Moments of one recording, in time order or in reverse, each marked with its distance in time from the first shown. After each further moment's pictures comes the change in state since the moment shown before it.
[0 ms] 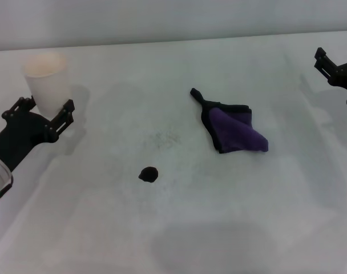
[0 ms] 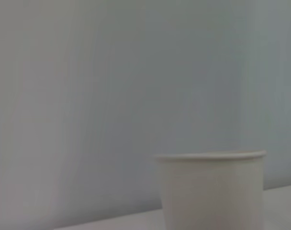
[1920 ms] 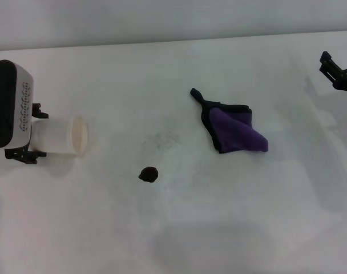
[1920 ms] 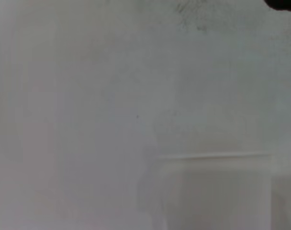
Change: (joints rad) left arm -0.054 0.025 0.148 0.959 1.810 0.012 -0.735; right arm -0.018 0.000 0.009 0.000 -0.001 0.005 0.000
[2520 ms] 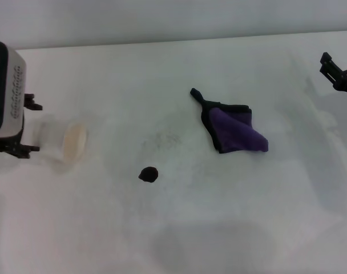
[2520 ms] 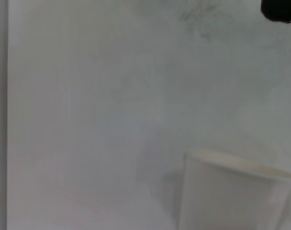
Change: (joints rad) left arm 0.016 -0.001 -0.003 0.178 0.054 -0.156 -0.078; right arm -0.002 0.000 0.000 0.000 -0.001 -0.001 -0.006
